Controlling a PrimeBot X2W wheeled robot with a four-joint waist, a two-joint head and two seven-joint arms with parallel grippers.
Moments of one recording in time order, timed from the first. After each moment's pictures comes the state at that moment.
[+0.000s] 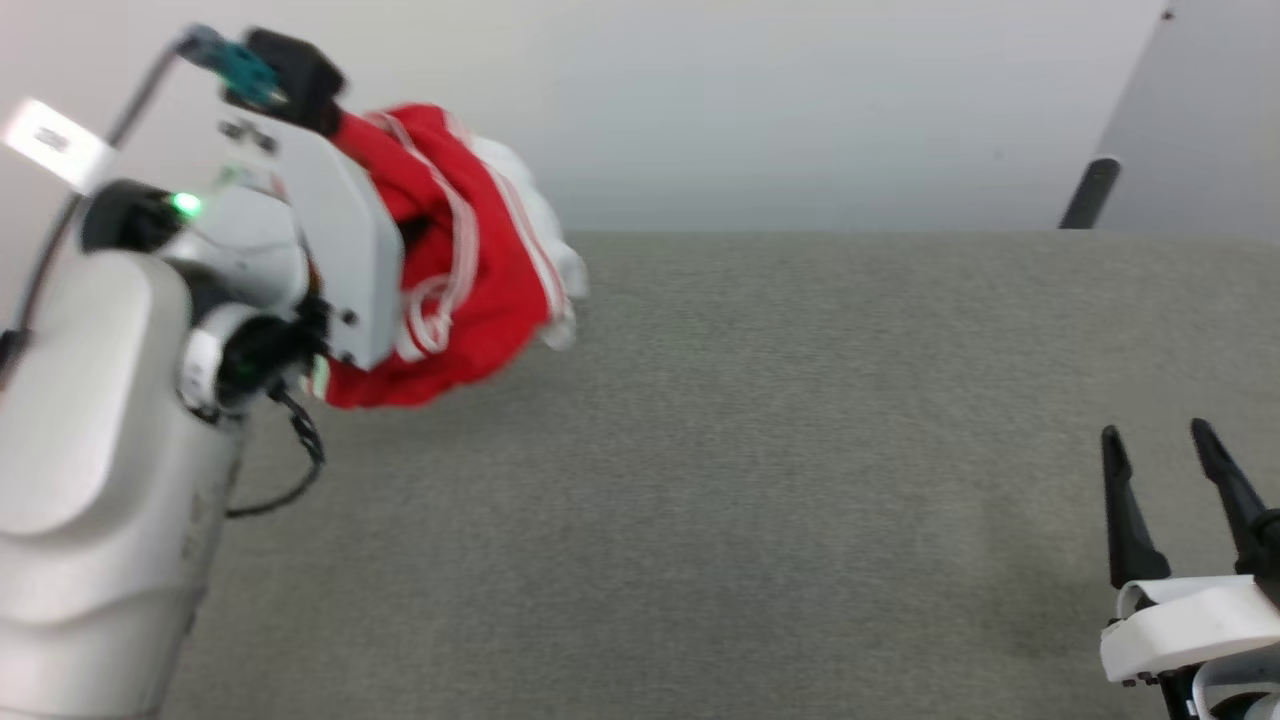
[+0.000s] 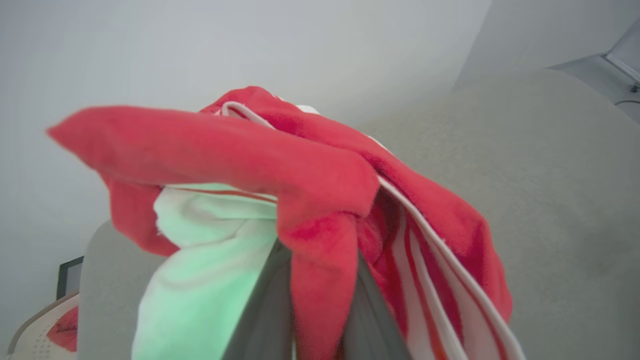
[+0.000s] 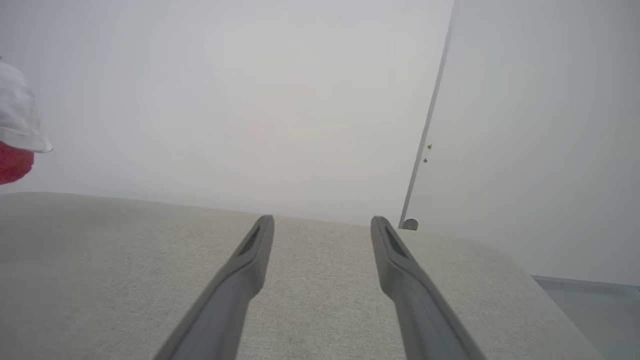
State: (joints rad) left arm -0.85 0.45 -0.33 0.24 -0.64 -0.12 0.87; right arm -0.07 -0.13 -0.11 0.02 0.08 0.13 -0.12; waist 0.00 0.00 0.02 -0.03
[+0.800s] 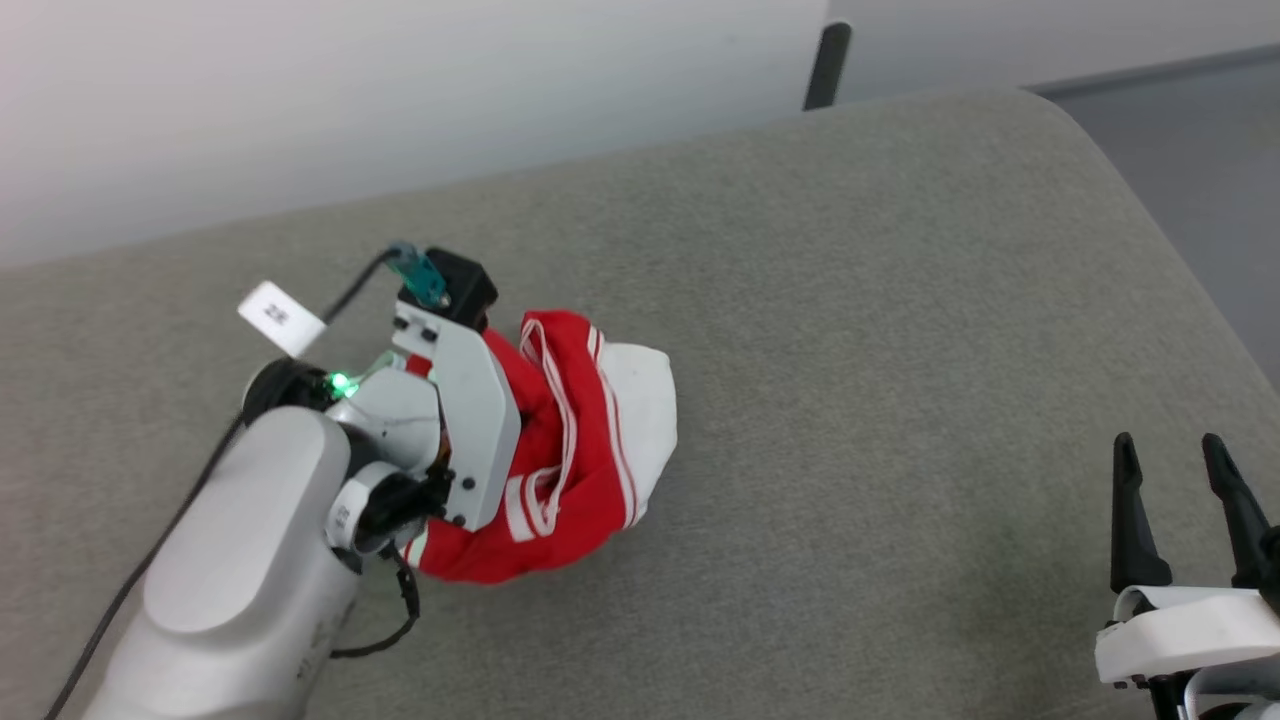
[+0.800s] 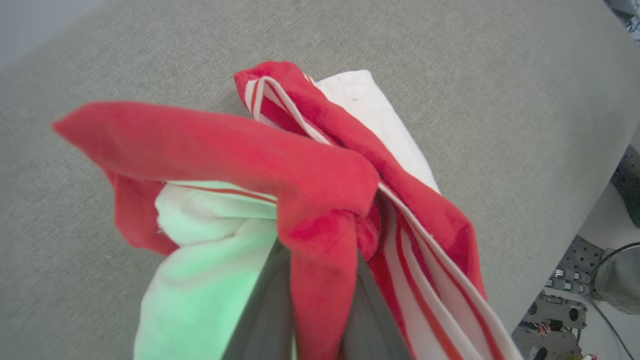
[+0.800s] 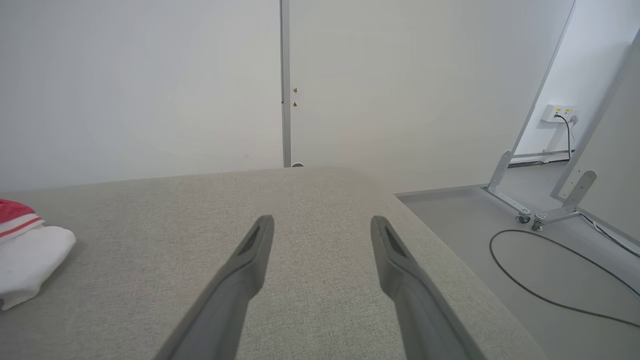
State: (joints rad) left arm -0.67 0.38 -0.47 0.26 -0.65 -0.10 0.87; right arm -0.07 -0.06 -0.17 0.06 0.08 0.13 -0.17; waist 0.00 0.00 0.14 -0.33
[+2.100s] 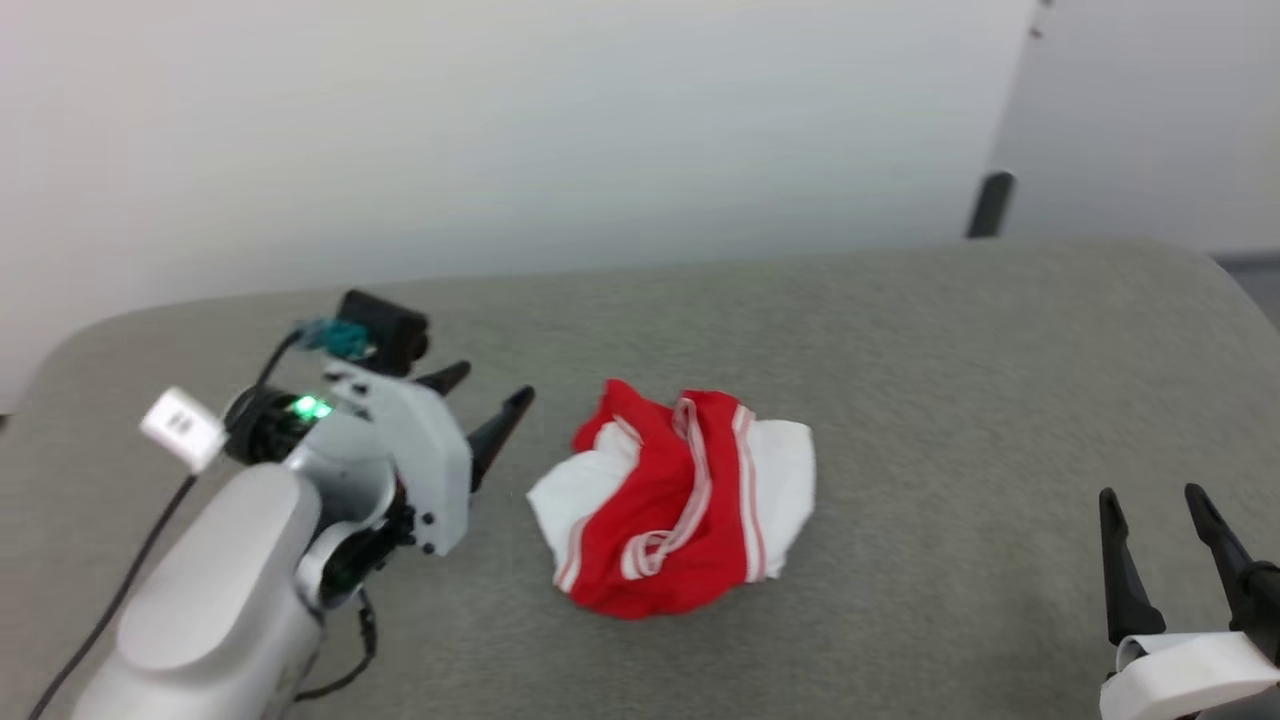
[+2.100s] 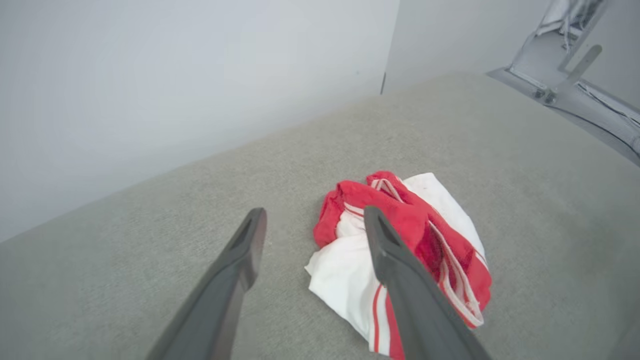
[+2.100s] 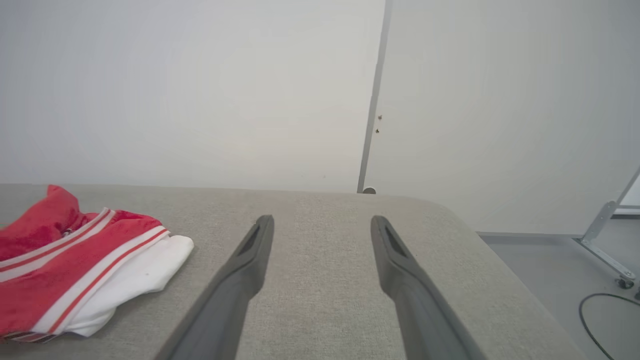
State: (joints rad) left arm -0.61 0.46 -0.54 0.35 -0.71 -0.13 0.36; right arm -0.01 -0.13 -0.12 0.07 0.08 0.13 -0.13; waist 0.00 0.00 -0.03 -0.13
